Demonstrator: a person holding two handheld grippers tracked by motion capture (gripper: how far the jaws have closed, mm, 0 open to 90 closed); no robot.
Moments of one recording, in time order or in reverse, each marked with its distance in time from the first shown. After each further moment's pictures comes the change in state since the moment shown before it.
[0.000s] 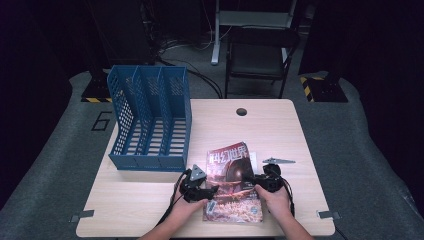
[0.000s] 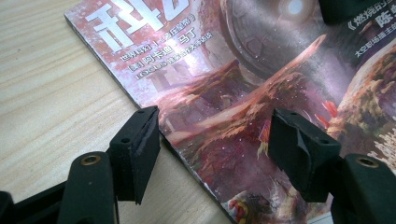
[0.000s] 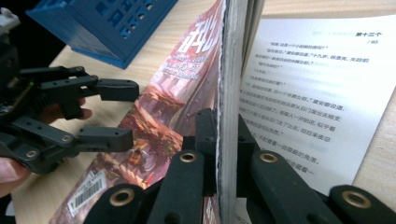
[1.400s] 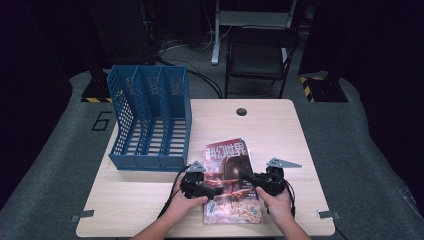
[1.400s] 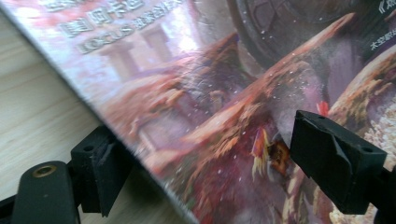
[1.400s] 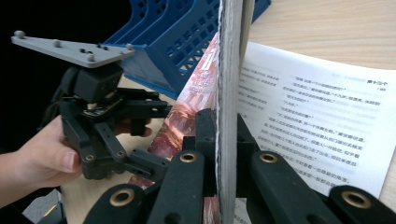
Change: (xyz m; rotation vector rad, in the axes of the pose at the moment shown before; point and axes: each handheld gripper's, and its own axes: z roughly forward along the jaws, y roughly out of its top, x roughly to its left) left arm 0.011 0.010 0.005 0.005 -0.245 -0.099; right arm 0.029 0.003 -0.024 -0.151 0.120 -0.105
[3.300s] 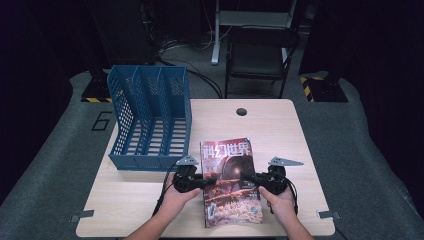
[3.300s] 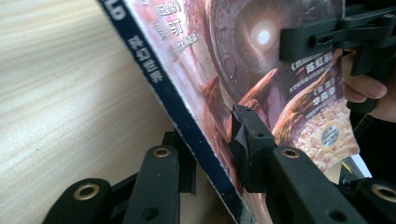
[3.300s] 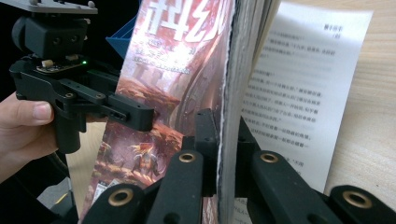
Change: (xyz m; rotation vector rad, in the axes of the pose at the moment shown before) left arm -0.012 0.026 -0.046 -0.036 -0.043 -0.056; right arm -0.007 0.004 -0.004 0.034 0.036 0.006
